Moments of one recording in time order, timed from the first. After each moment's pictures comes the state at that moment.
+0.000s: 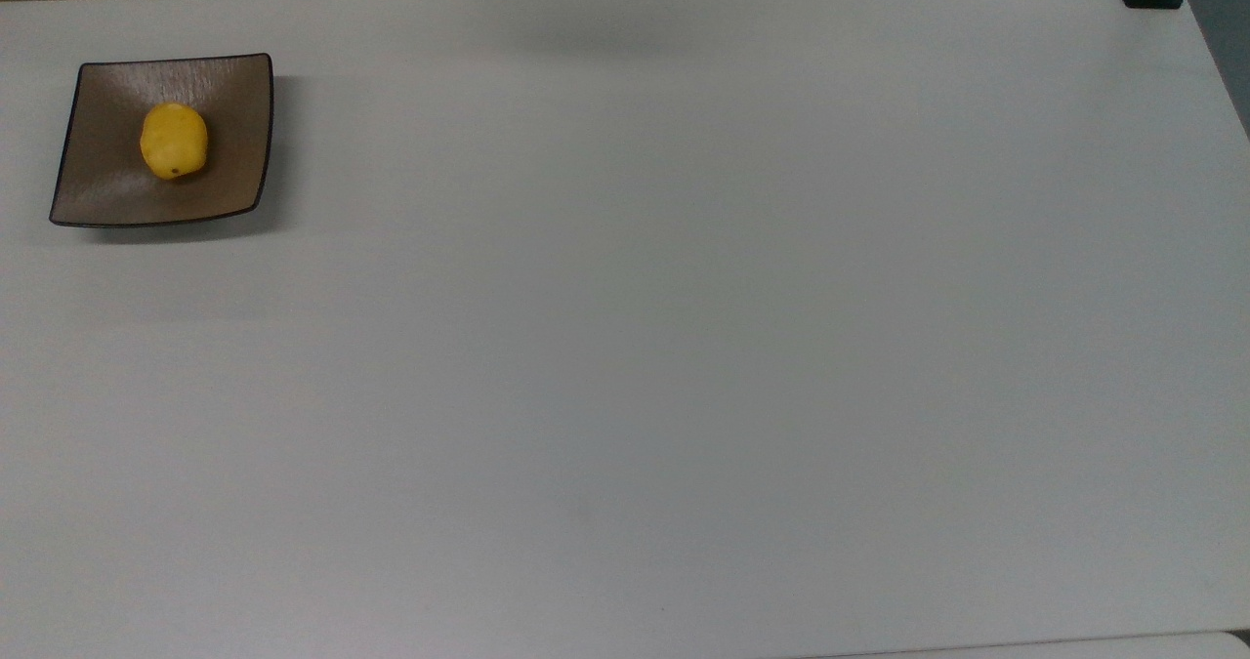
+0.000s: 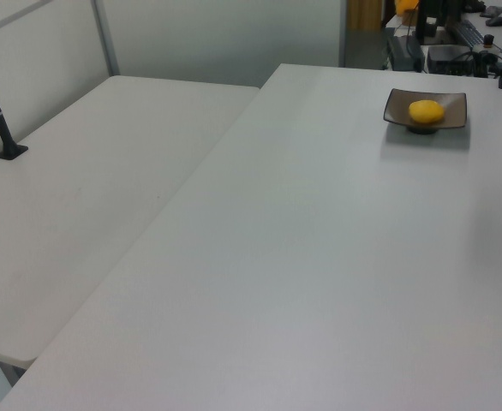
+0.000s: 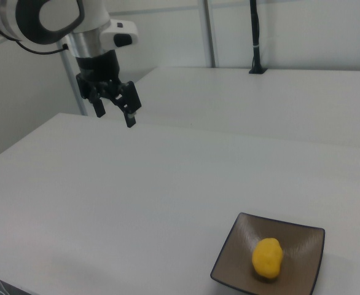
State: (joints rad) arm 0.05 -0.22 -0.11 -1.74 0.05 1.61 -0.05
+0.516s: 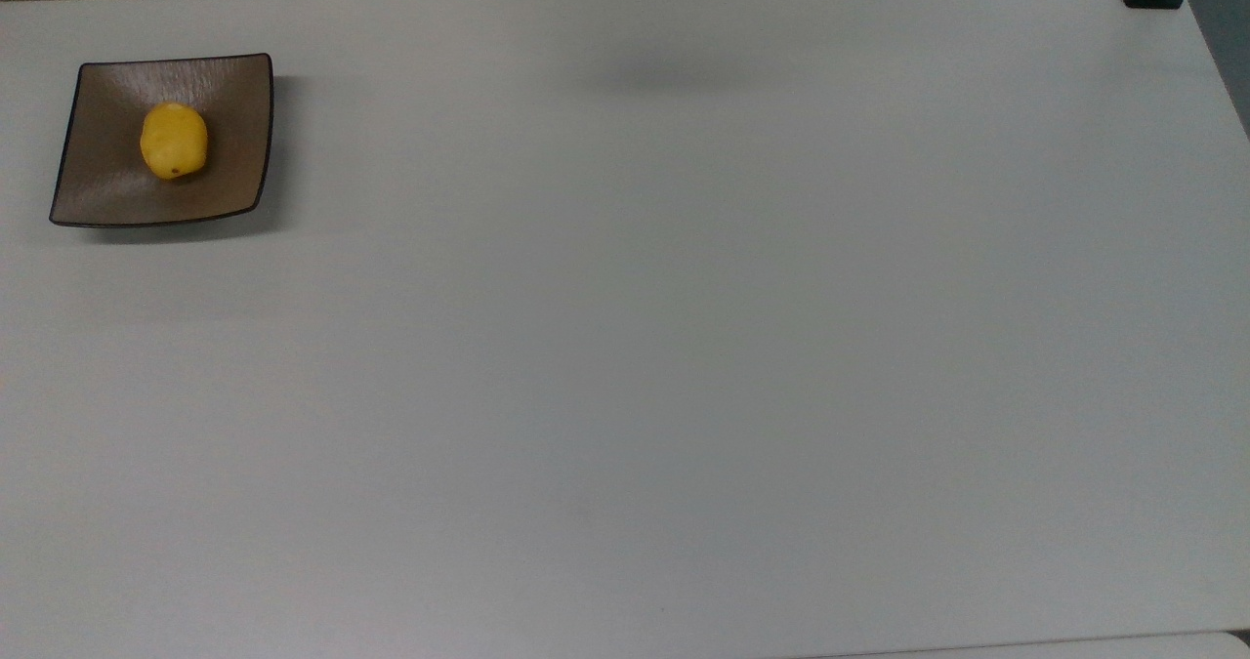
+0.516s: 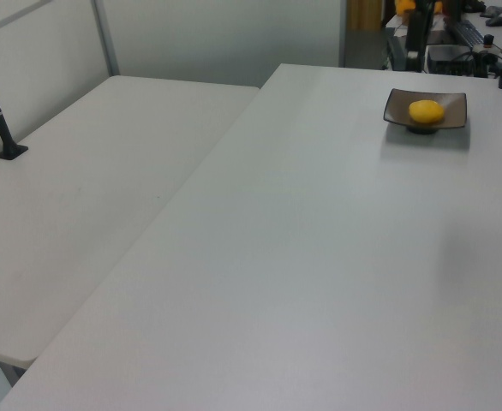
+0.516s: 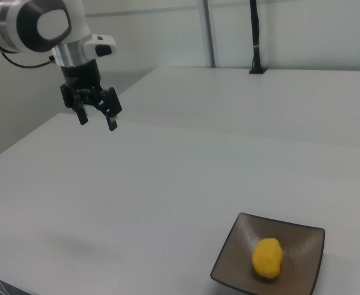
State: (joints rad) arm 0.12 -0.14 0.00 -1.74 0.03 1.63 0.03
